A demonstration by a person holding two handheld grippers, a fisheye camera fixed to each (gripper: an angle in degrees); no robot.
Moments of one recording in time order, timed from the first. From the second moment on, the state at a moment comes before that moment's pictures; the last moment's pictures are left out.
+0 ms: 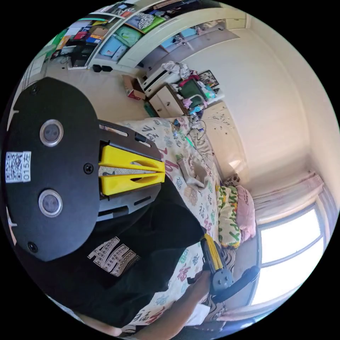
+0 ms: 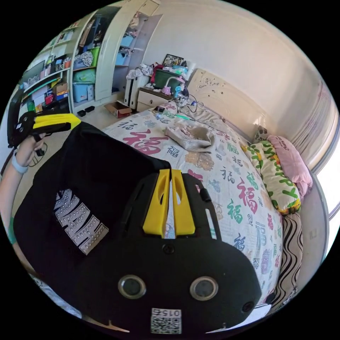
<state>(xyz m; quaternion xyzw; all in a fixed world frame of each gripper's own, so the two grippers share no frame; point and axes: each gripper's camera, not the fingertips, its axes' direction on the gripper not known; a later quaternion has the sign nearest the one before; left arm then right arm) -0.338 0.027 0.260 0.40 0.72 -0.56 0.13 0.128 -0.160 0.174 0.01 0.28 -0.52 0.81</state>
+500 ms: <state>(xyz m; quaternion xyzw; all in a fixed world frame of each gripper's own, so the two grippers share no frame) -0.290 -0.006 0.180 0.49 0.74 -0.47 0.07 0.205 -0.136 0.184 -0.13 0.14 -0.58 0.79</state>
